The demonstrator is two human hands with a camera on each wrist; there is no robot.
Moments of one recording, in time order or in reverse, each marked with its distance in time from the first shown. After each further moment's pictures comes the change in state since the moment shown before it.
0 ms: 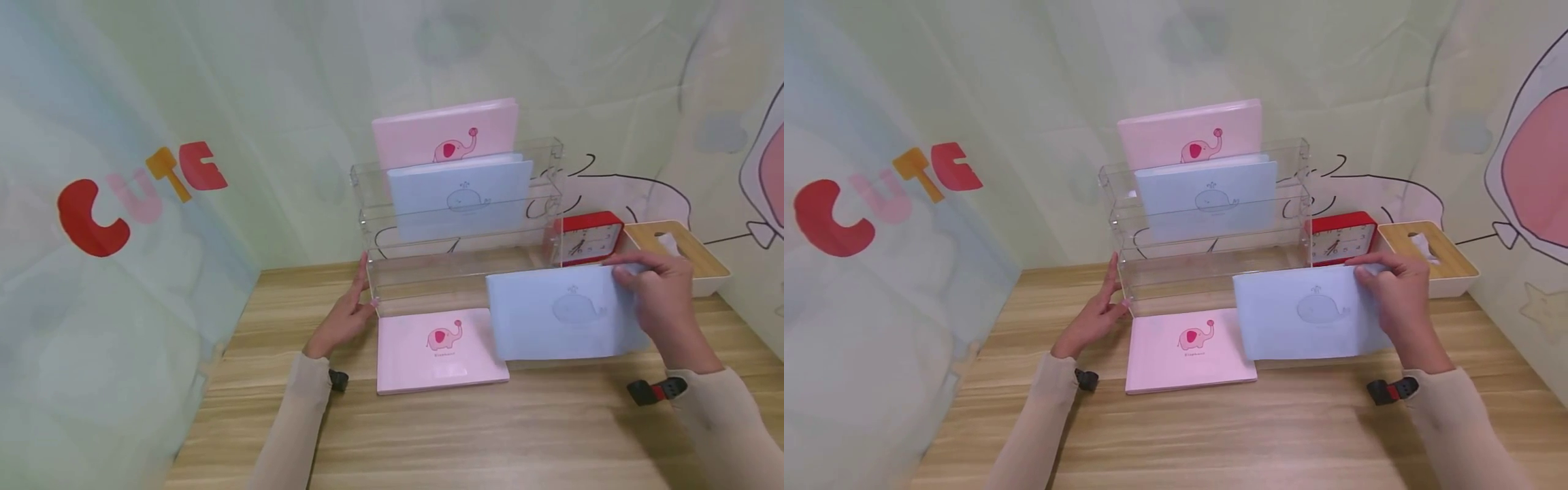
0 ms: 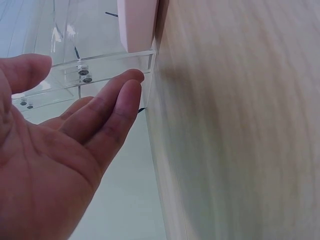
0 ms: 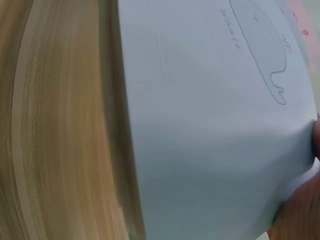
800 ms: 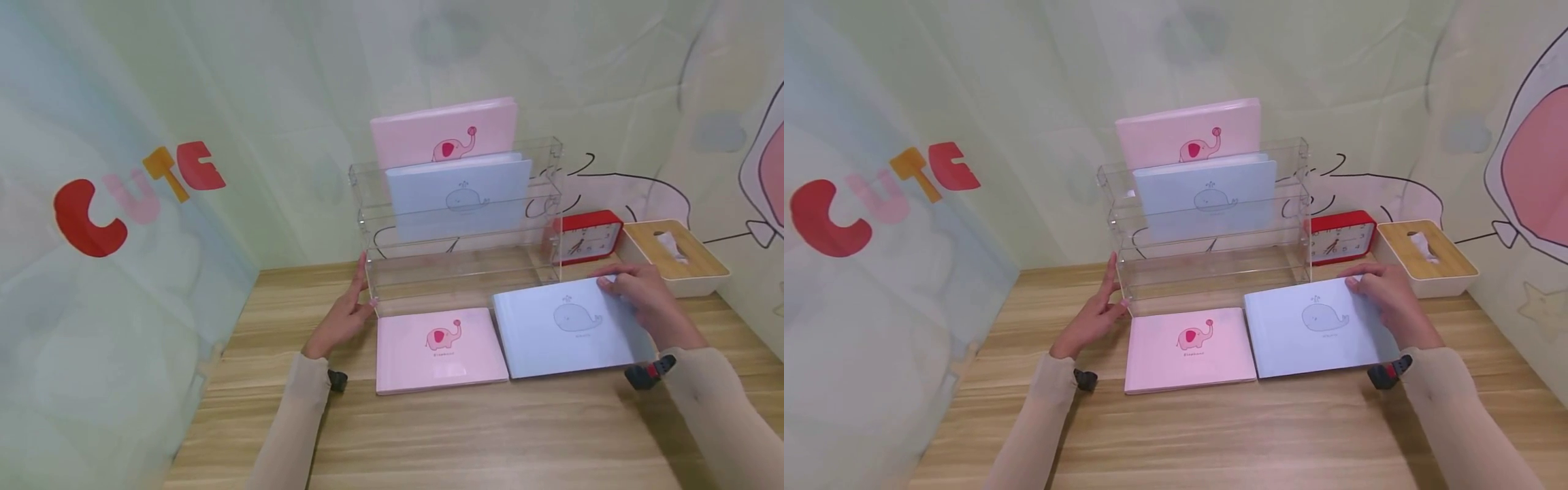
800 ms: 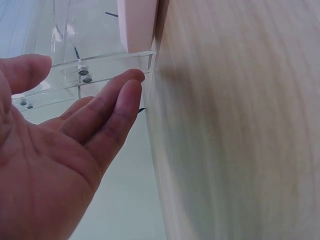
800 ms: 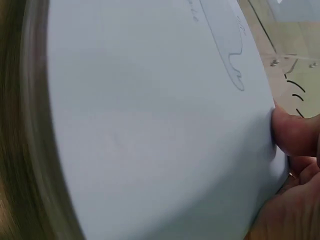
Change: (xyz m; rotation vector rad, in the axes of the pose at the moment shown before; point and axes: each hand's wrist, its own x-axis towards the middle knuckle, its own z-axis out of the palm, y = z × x) left_hand -0.001 0.002 0.000 -0.009 -0.002 -0.017; right_hand 0.045 0.038 0.003 -0.210 -0.290 0.273
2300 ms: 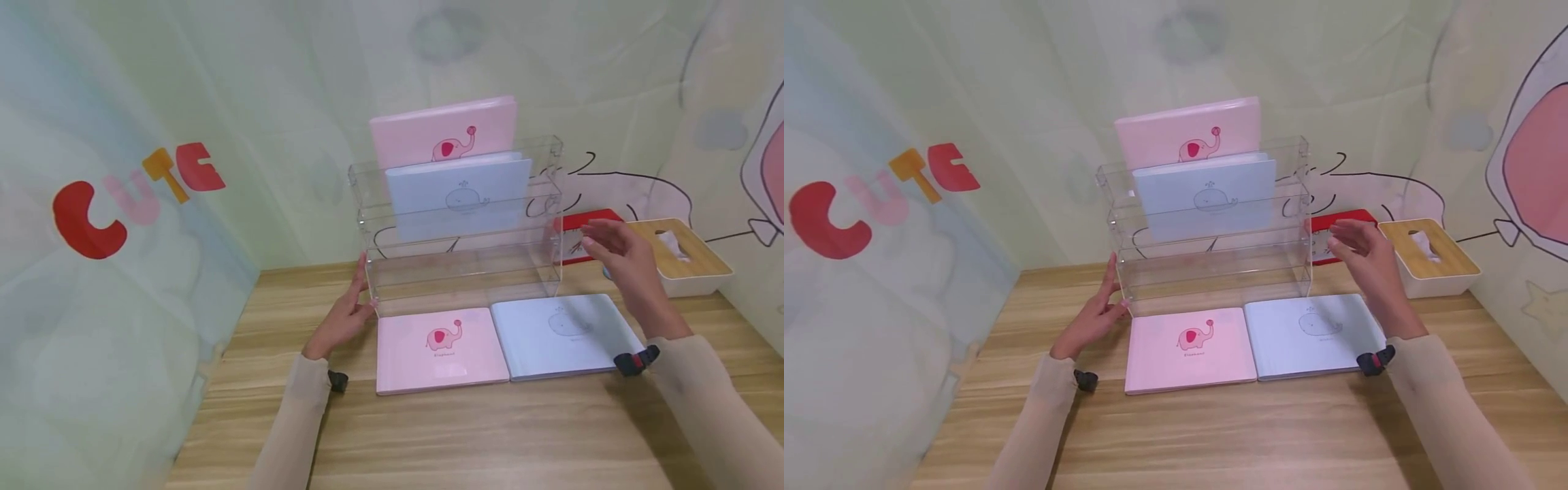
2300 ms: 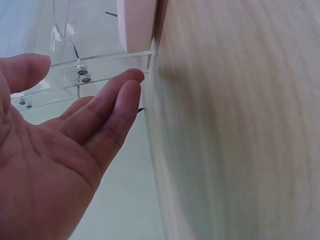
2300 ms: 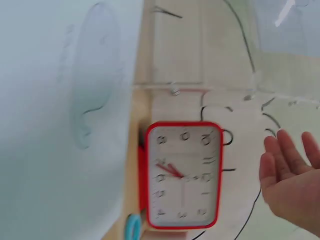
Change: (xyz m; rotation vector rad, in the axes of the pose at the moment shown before) left_hand -0.002 0.003 -0.001 -0.002 -0.001 -0.019; right_hand -0.009 -0.035 0.017 0.094 0.142 -0.437
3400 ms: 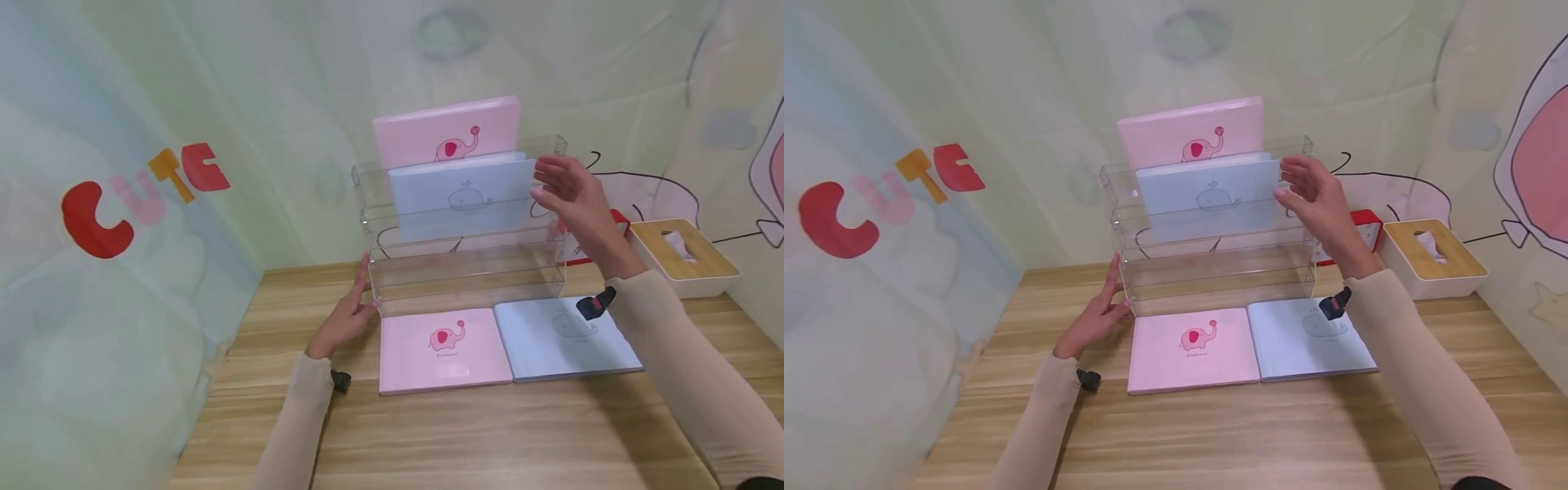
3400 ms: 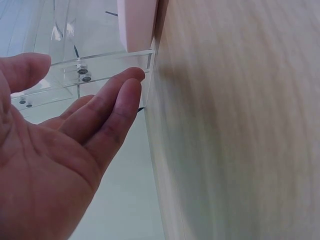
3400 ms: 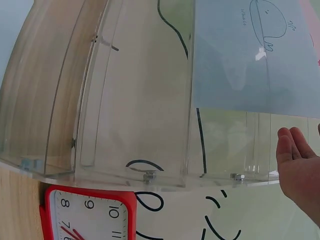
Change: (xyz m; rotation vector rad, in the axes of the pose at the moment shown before) left_hand 0.001 -0.001 -0.001 0.014 -0.003 0.008; right_hand 0.044 -0.096 0.036 0.148 -0.113 -0.318
